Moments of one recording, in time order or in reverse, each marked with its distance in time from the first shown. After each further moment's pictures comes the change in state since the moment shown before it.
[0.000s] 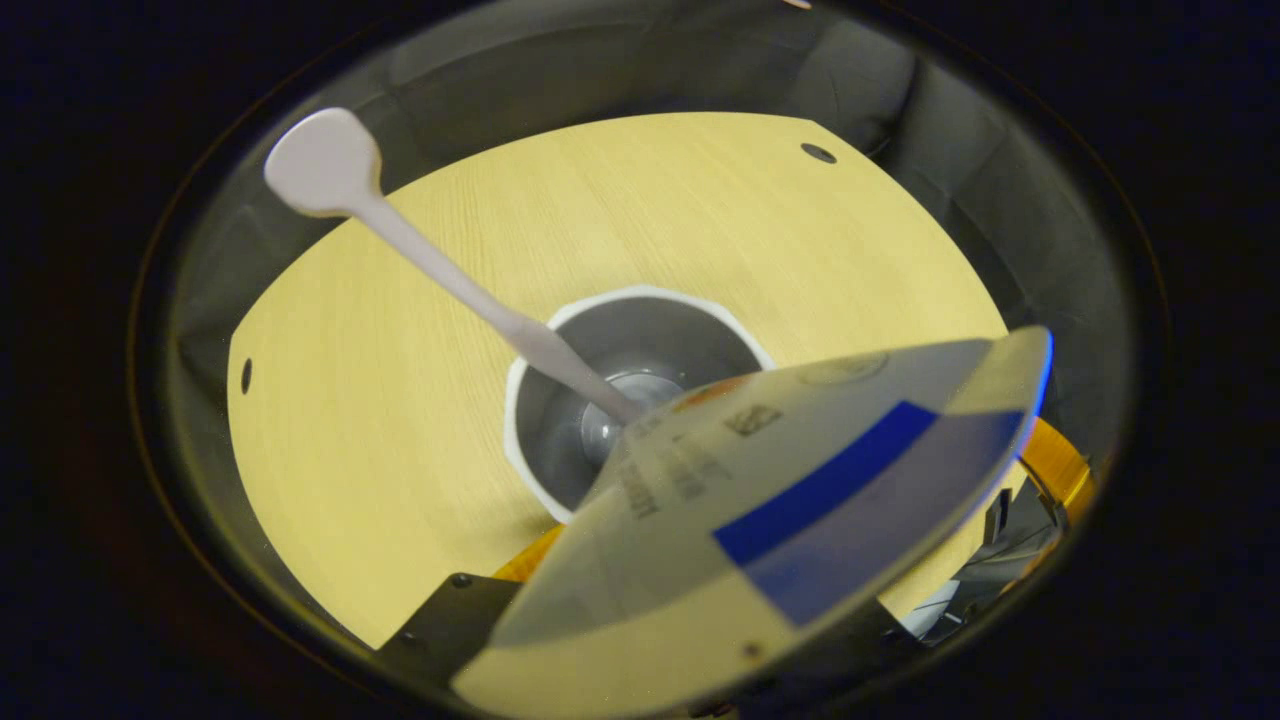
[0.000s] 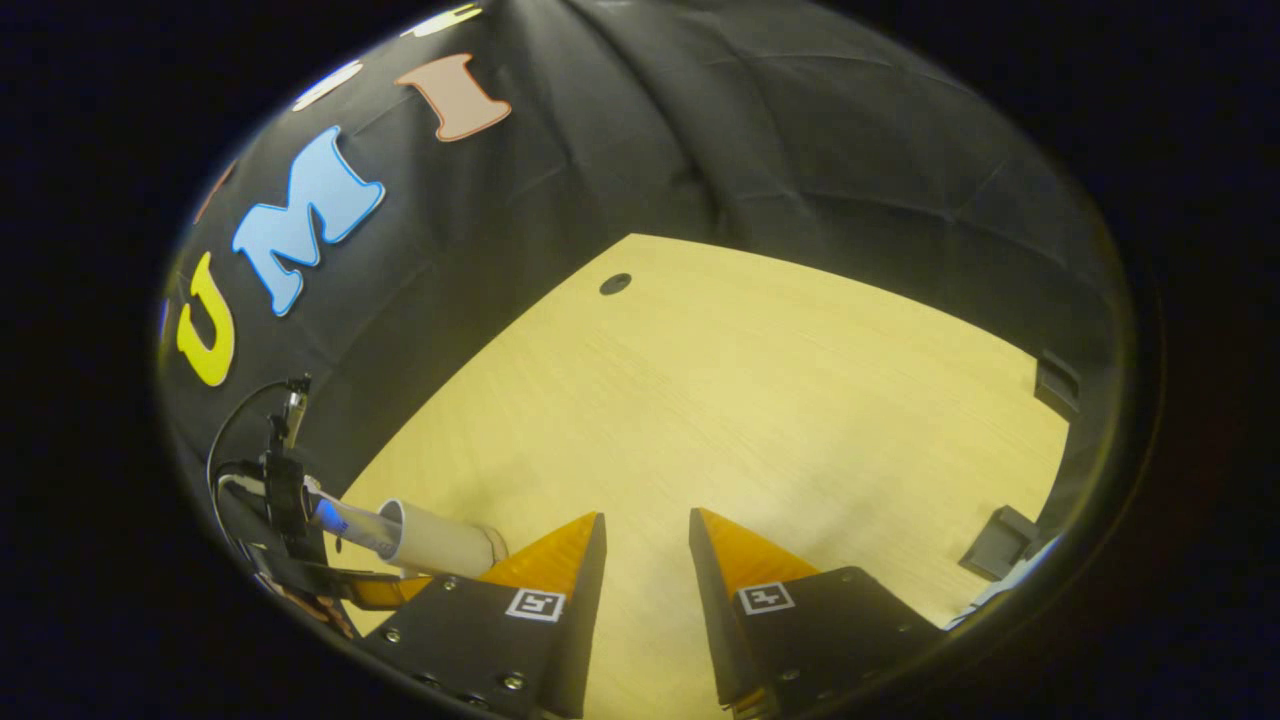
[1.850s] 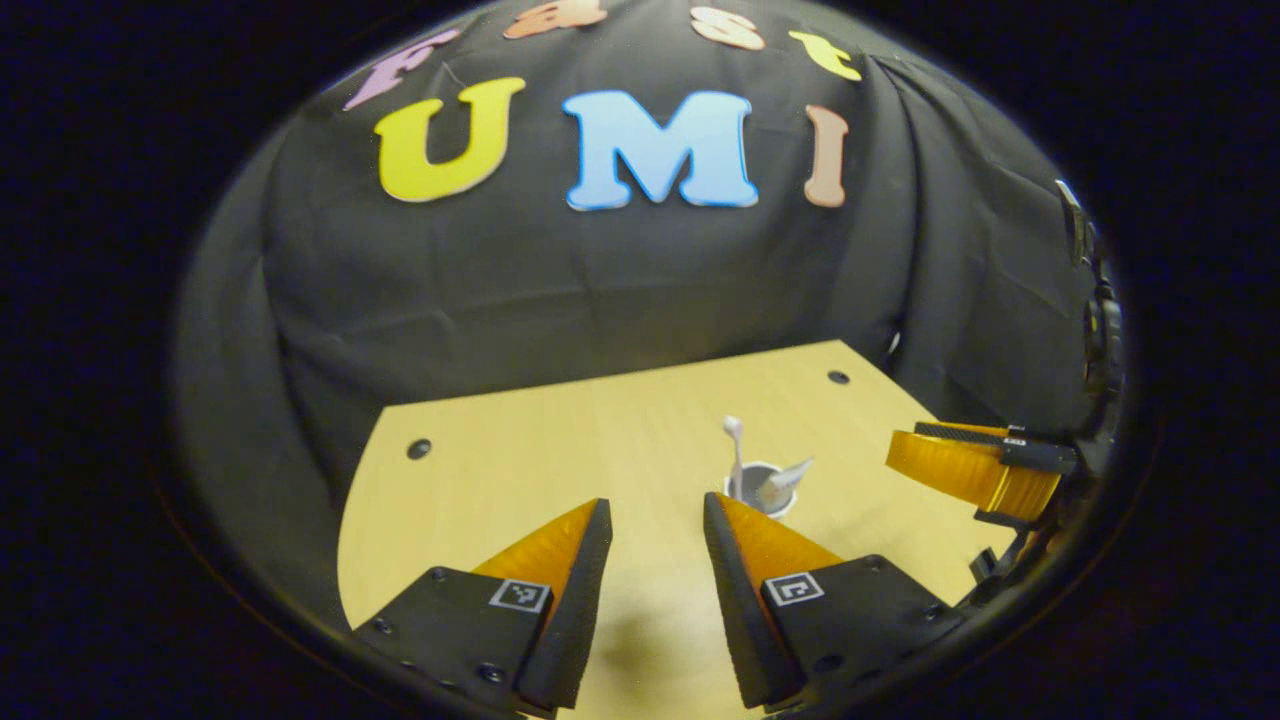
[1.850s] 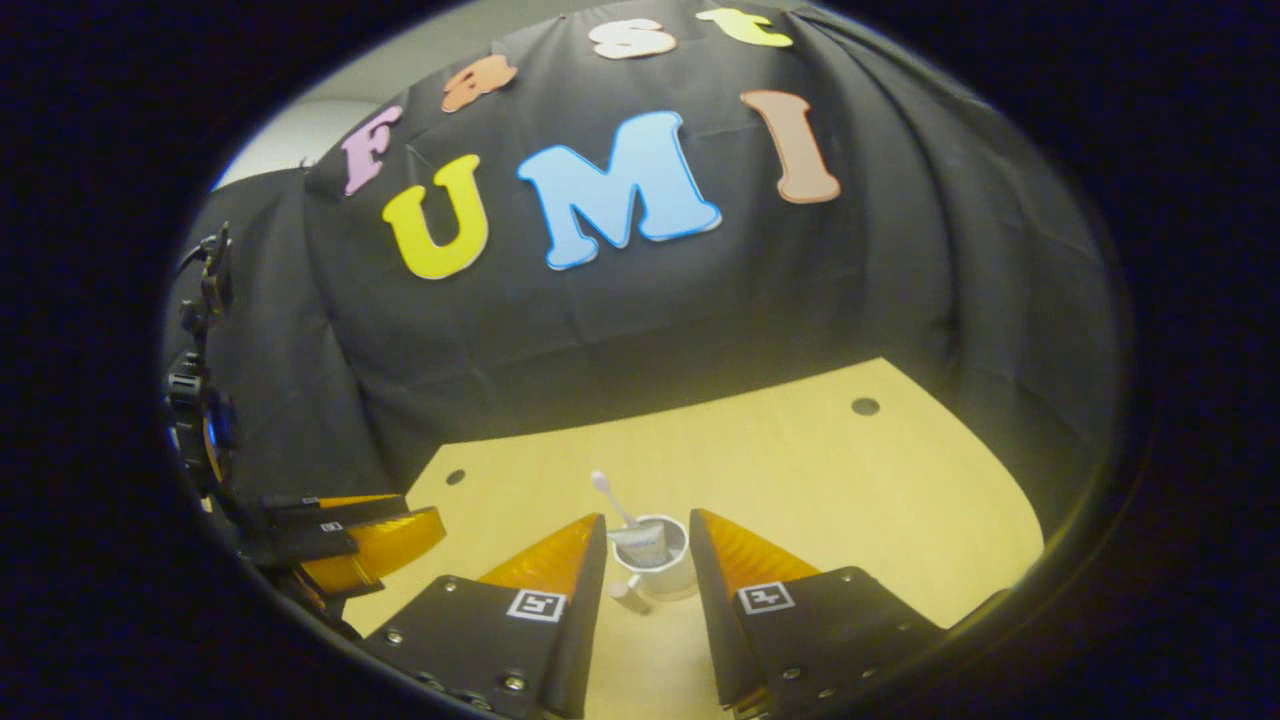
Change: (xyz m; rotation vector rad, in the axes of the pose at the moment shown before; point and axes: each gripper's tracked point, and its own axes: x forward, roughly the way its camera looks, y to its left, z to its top) left arm -0.607 0.102 -0.169 -0.114 -0.813 0.191; right arm -0.121 0.235 0.021 -0.540 -0.191 0.447
